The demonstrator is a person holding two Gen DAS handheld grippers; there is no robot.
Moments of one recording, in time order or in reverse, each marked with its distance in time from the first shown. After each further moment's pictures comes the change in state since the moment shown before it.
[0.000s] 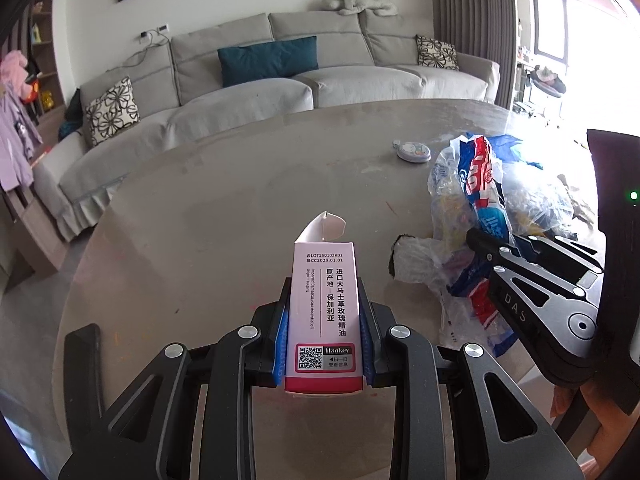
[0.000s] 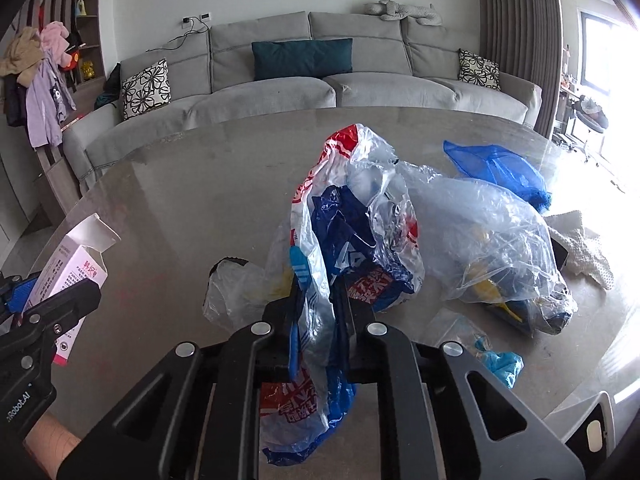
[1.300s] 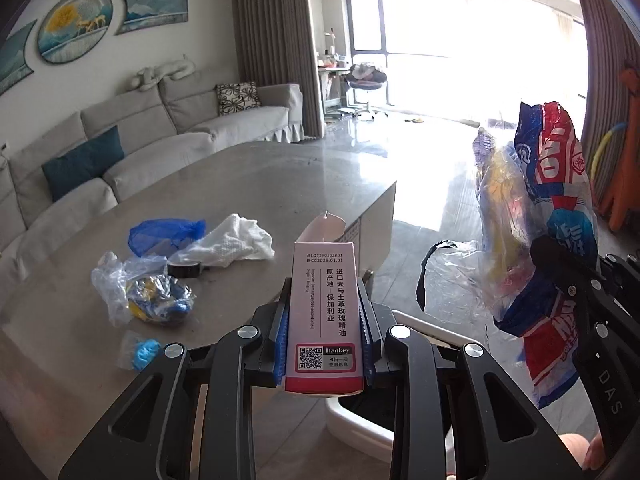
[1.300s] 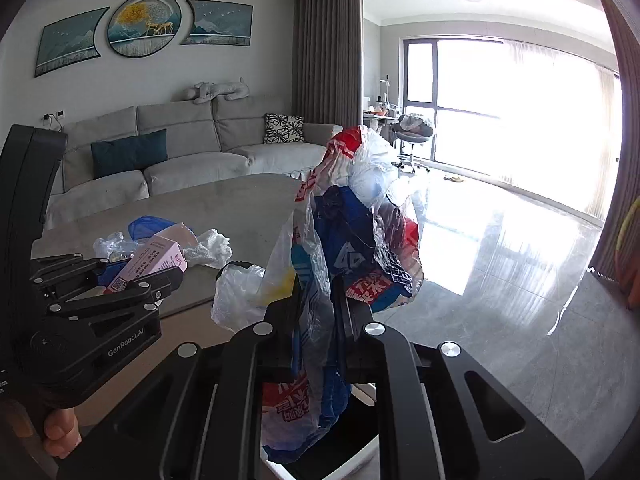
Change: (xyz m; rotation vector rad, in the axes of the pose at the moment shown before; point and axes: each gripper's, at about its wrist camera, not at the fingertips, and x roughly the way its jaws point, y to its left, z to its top) left arm -0.126 -0.357 -0.020 0.375 -0.182 -0.485; right arm -0.279 -0.261 -0.142 0.251 -0.257 -0.561
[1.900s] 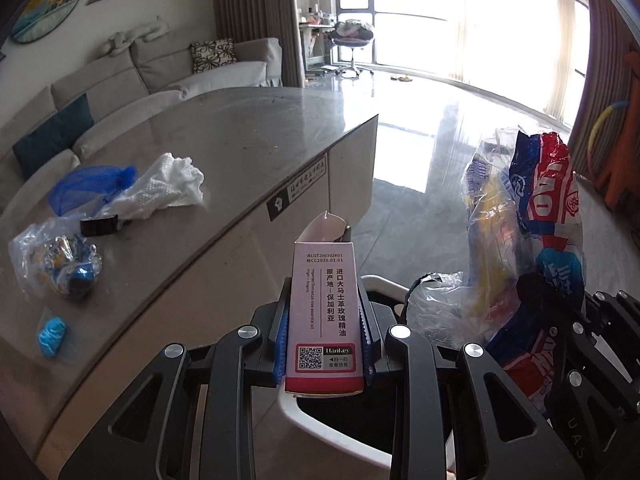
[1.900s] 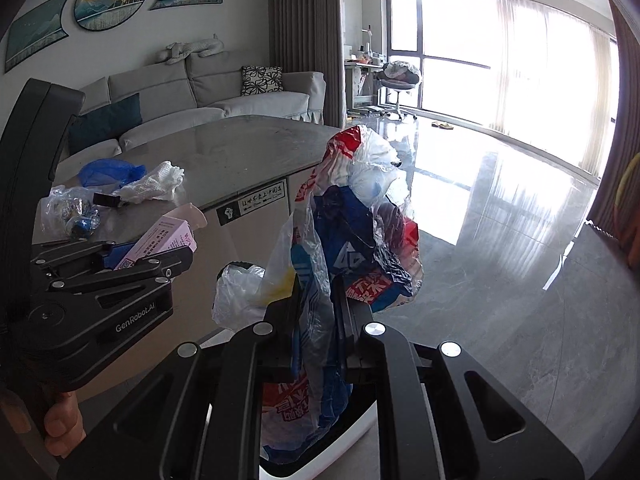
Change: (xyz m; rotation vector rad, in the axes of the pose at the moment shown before) left arm 0.101 -0.039 -0.034 0.001 0.168 -0.056; right arm 0.071 -0.023 -0.064 0.079 0.186 -0.019
